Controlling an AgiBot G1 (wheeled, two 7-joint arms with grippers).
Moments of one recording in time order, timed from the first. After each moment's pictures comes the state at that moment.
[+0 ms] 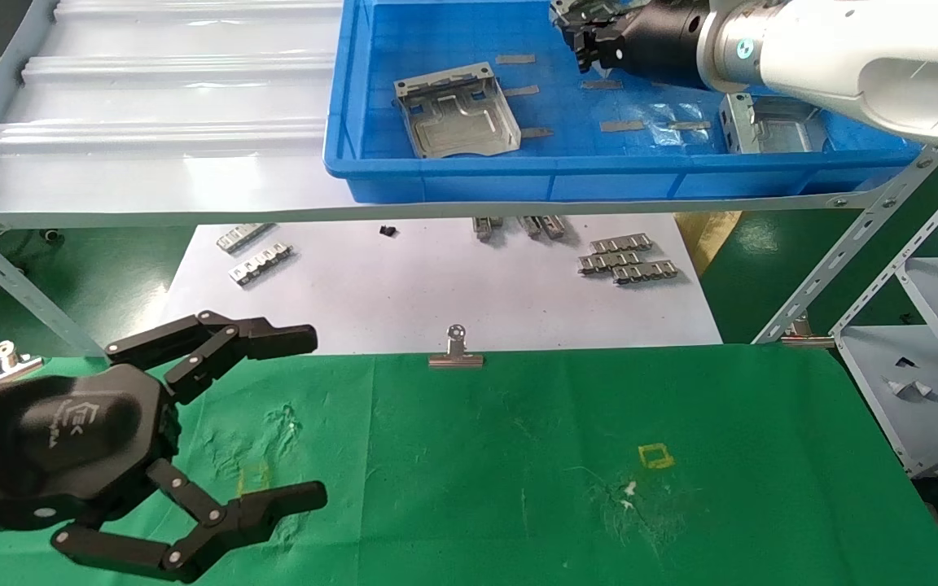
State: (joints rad) left arm -1.10 0.56 0.39 -1.24 0.64 1.44 -0.12; right arm 2.01 -1.33 -0.73 0.17 -1.47 -0.67 0.30
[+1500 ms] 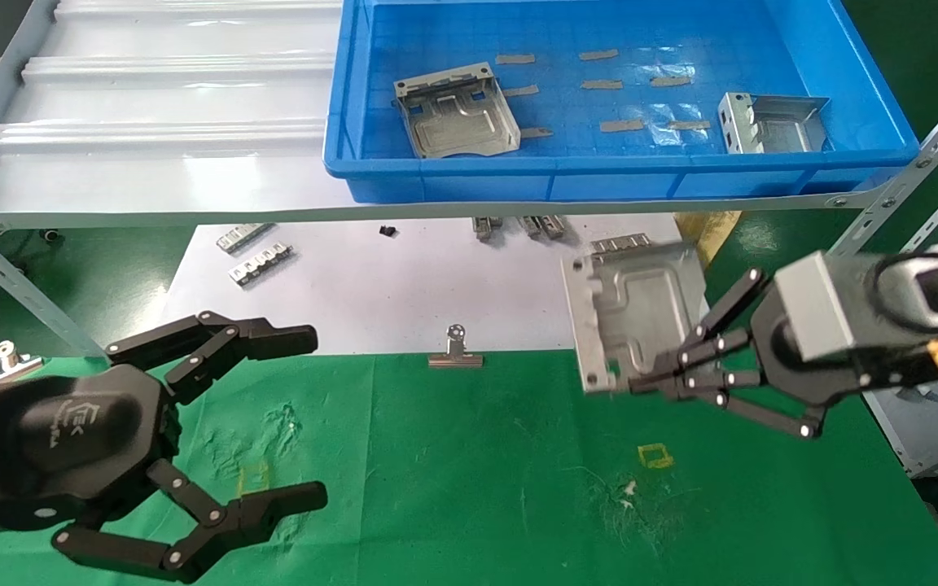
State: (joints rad) left arm -1.10 0.56 0.39 -1.24 0.64 1.44 -0.12; right arm 2.02 -0.72 -1.18 0.86 -1.08 -1.60 -0.18
